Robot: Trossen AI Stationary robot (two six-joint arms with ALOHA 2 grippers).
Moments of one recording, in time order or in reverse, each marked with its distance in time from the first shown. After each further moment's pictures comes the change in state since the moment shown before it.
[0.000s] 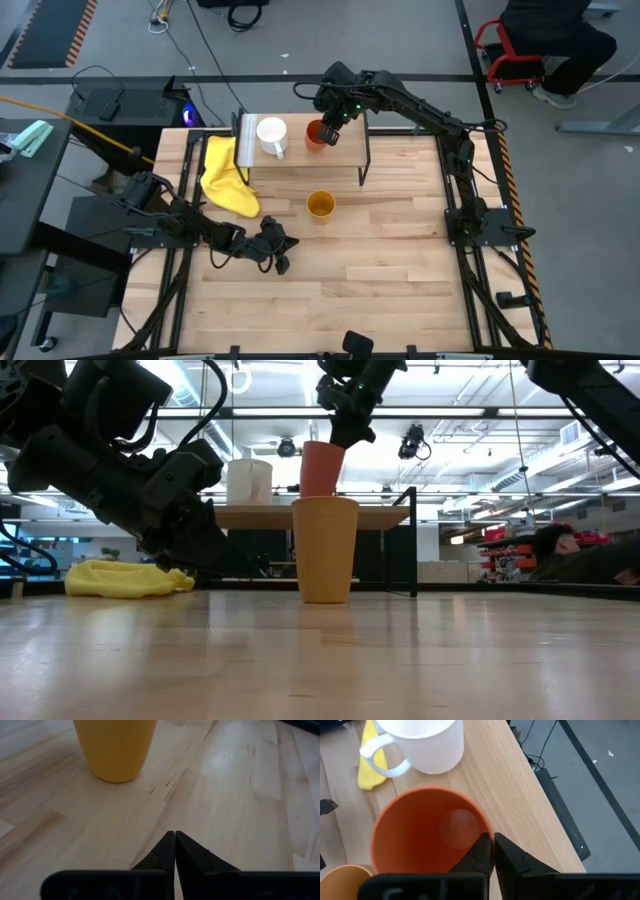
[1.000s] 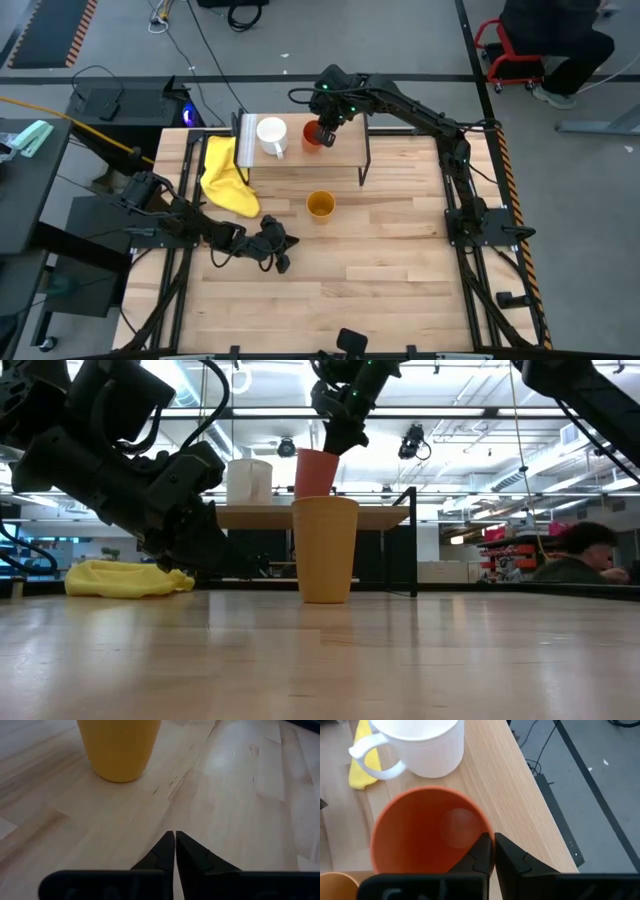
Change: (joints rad) left arm 0.011 0.000 0.000 -0.005 0.009 0.000; right arm 0.008 0.035 0.009 0.035 0.020 -0.042
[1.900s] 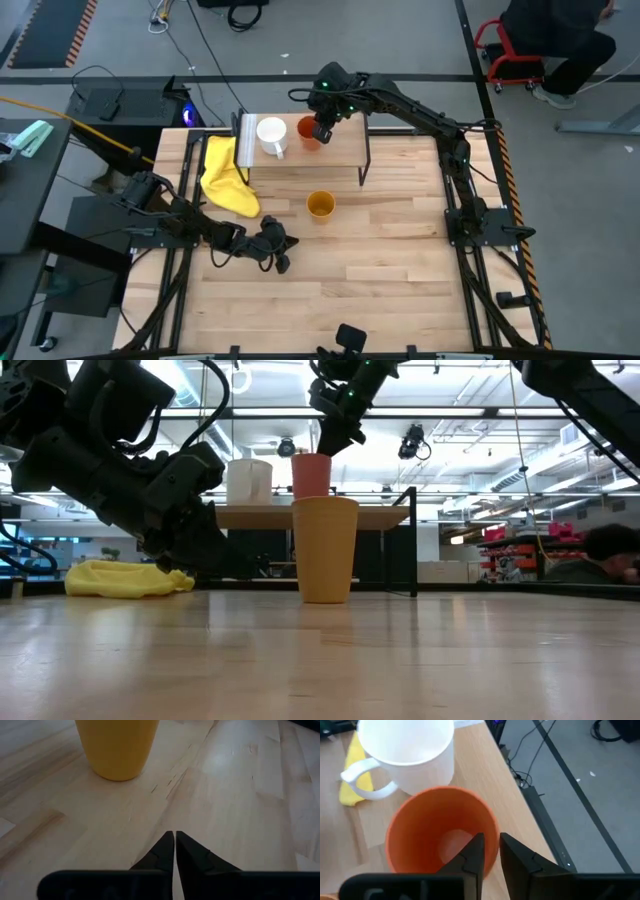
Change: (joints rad) left arm 0.000 0.000 0.000 -0.003 0.008 0.000; right arm 0.000 0.000 0.000 0.070 0.037 0.001
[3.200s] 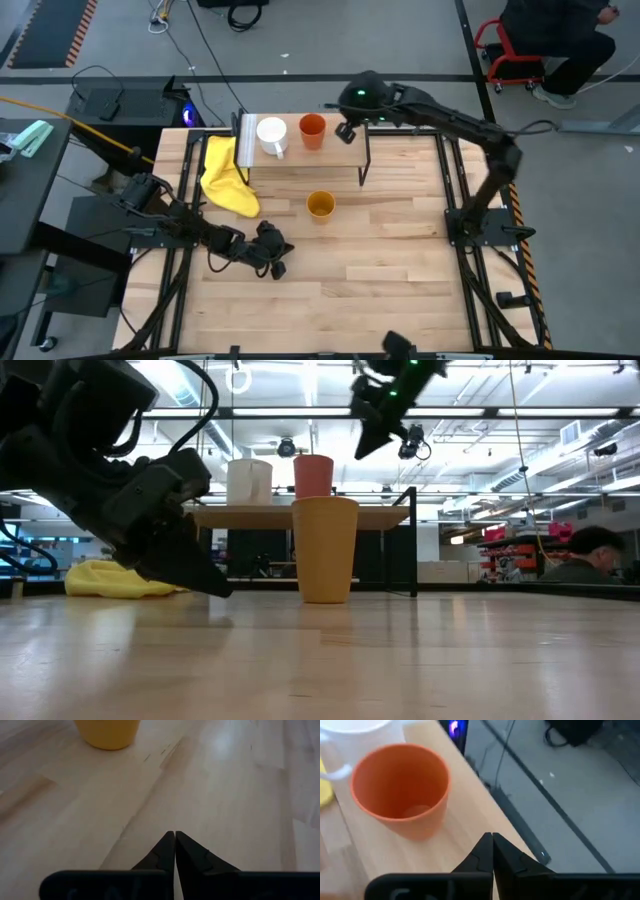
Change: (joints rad) left arm -0.060 0.000 0.000 -0.090 -0.002 -0.052; right arm -0.038 -0.430 -0.667 0.382 0.133 0.052
